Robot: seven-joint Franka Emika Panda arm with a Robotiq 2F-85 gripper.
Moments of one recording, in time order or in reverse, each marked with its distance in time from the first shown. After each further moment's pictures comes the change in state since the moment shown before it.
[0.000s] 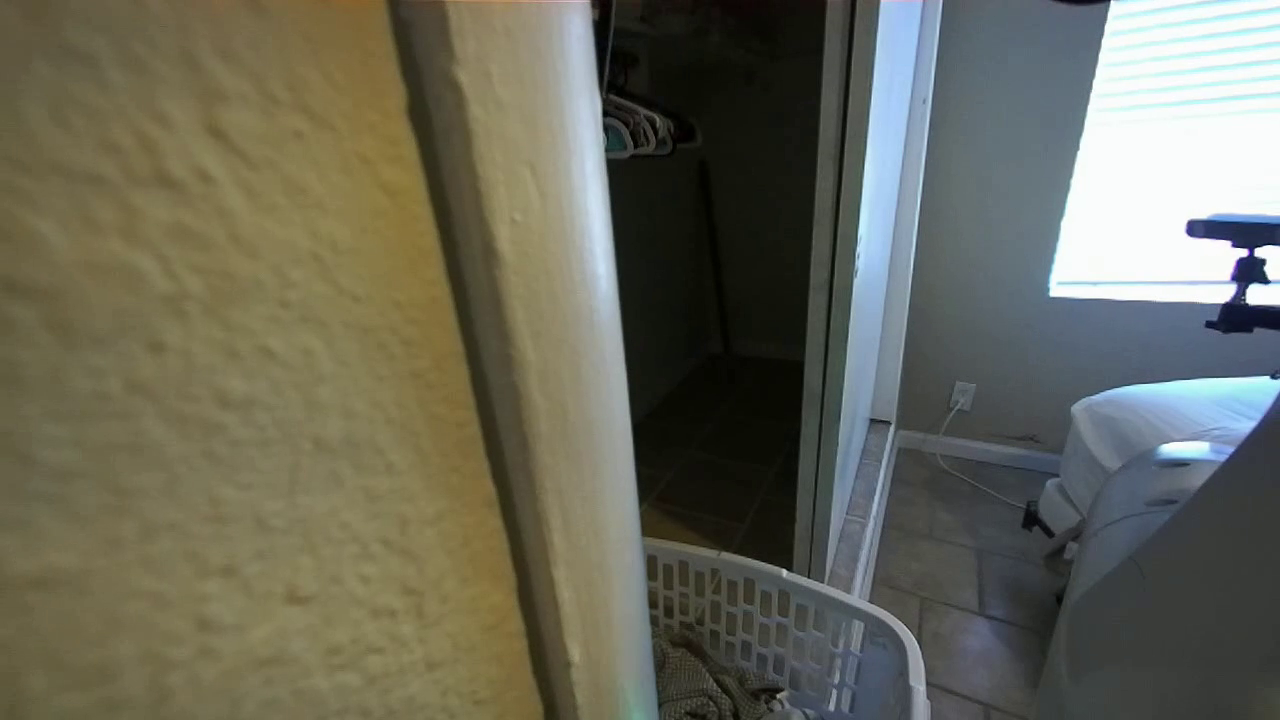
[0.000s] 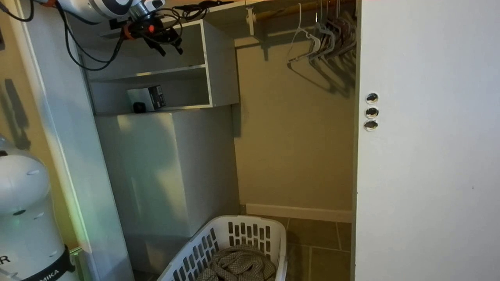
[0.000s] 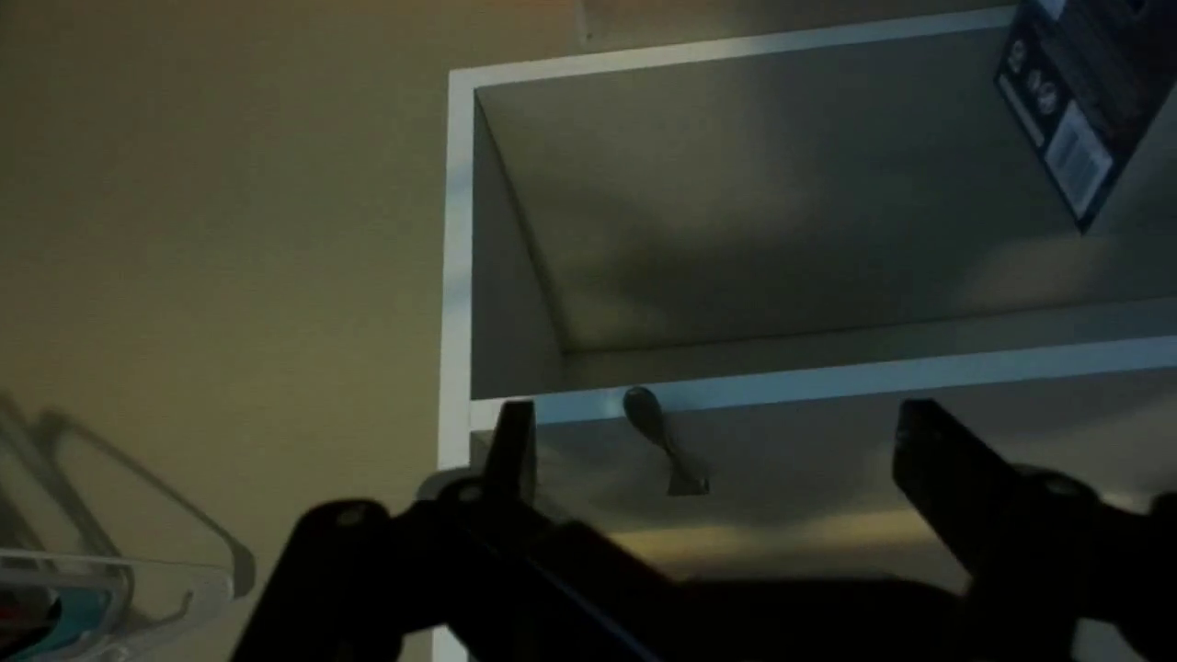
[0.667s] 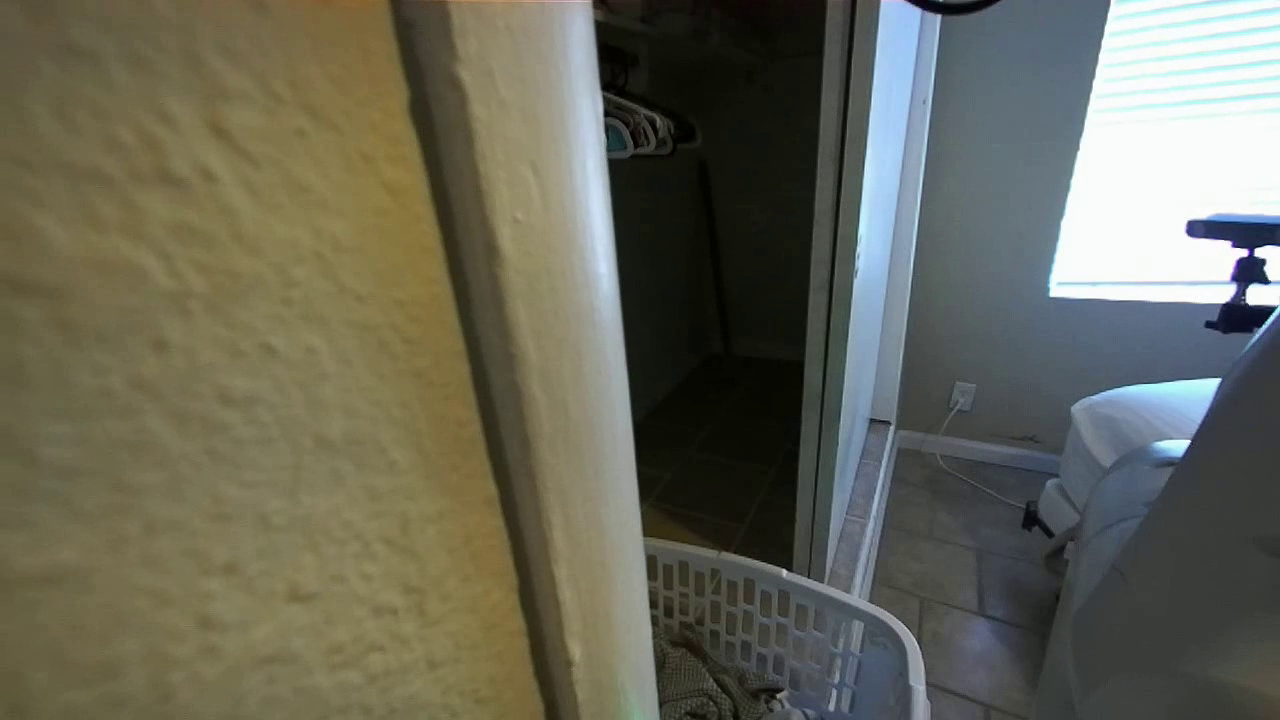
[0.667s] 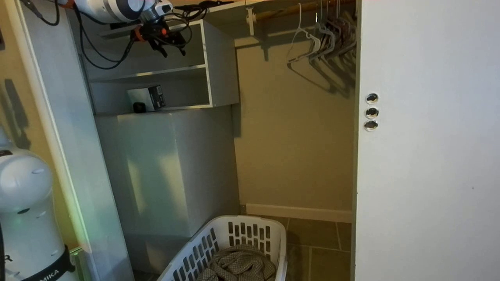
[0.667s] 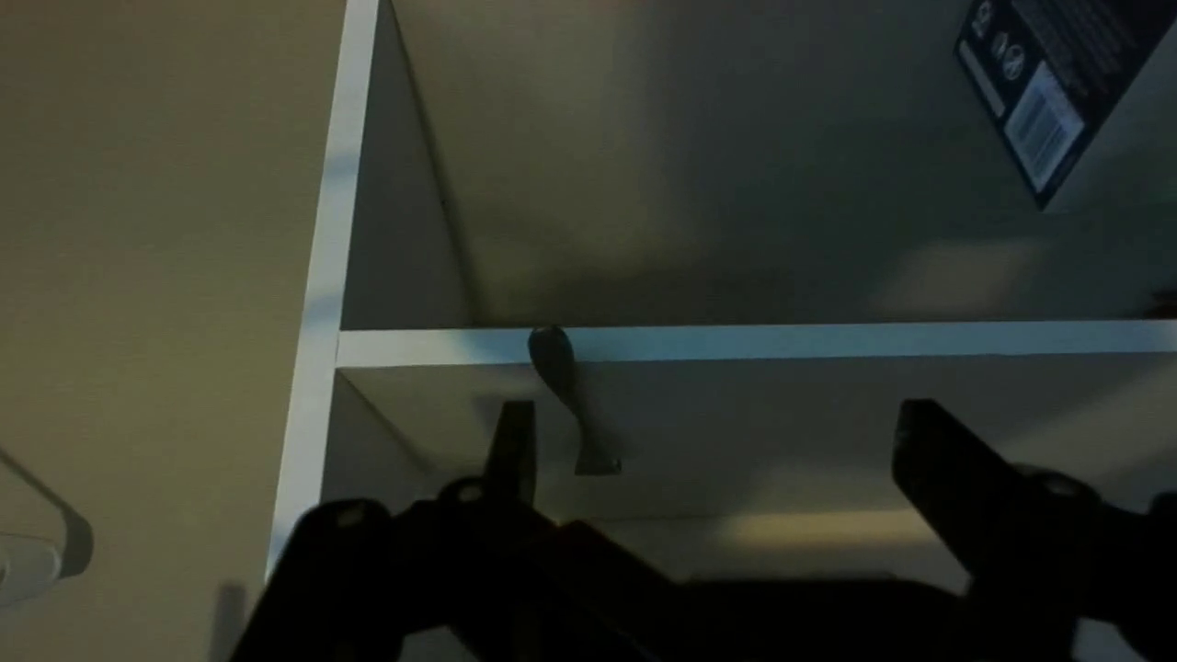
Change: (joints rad) arm 0.043 0.153 -0.007 0.148 0.040 -0.001 -0.135
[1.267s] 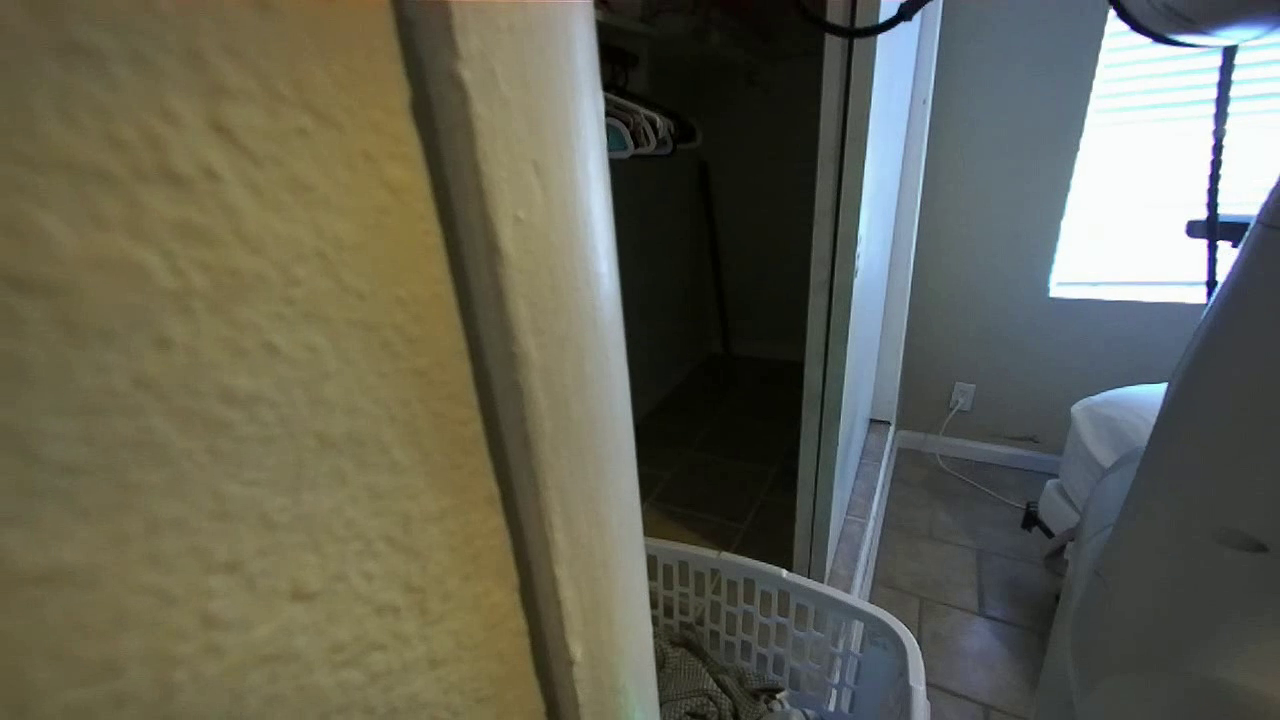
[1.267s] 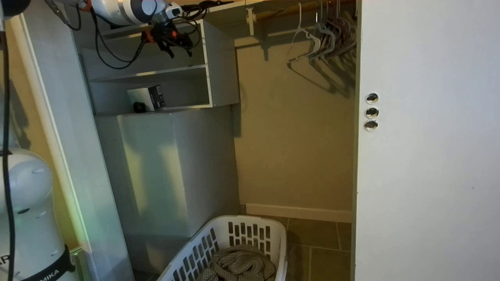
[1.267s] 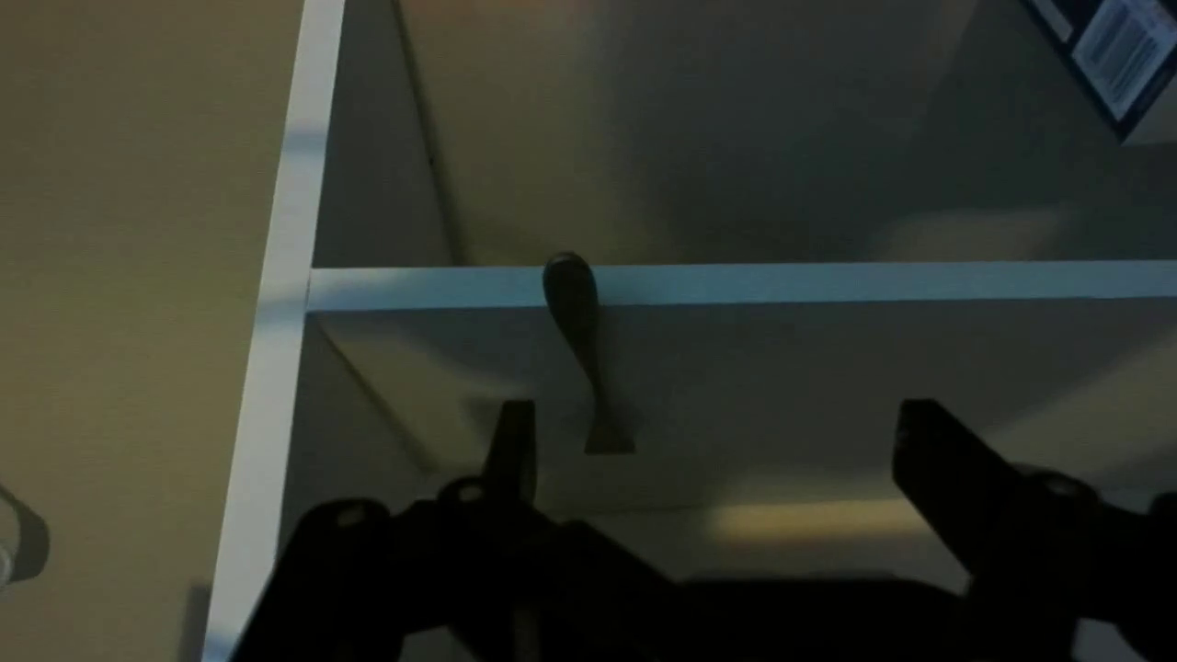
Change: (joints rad) arm -0.002 0.136 0.001 0.145 0.000 -0.015 -0.017
